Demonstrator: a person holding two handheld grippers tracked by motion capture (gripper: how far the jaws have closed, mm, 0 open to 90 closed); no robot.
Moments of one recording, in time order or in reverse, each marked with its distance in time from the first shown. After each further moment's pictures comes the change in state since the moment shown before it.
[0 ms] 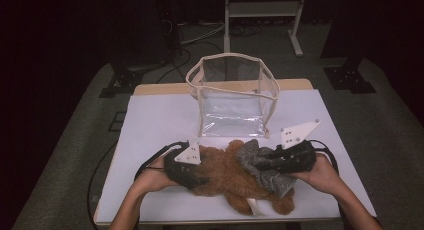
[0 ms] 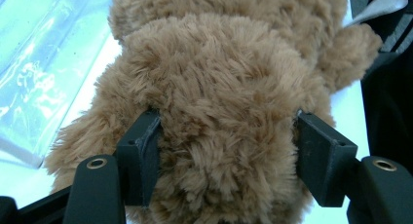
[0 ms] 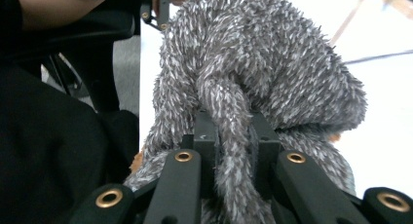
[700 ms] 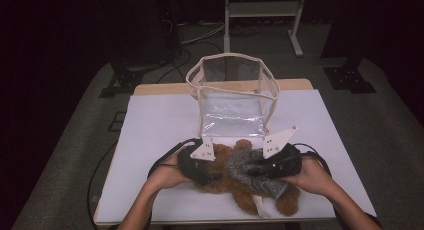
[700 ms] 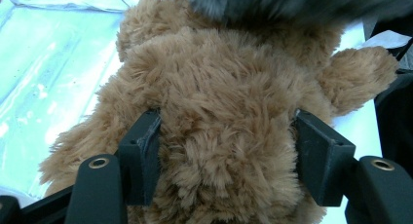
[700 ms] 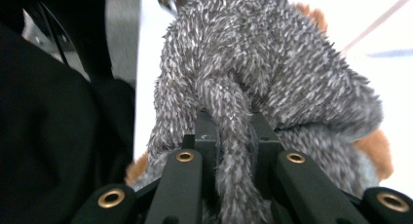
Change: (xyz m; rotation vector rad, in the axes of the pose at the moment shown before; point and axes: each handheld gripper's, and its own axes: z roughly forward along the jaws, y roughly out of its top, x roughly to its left) left arm 0.000 0.026 0.019 -0.008 0.020 0.002; right arm 0.011 0.014 0.028 0.148 -0.013 -0.083
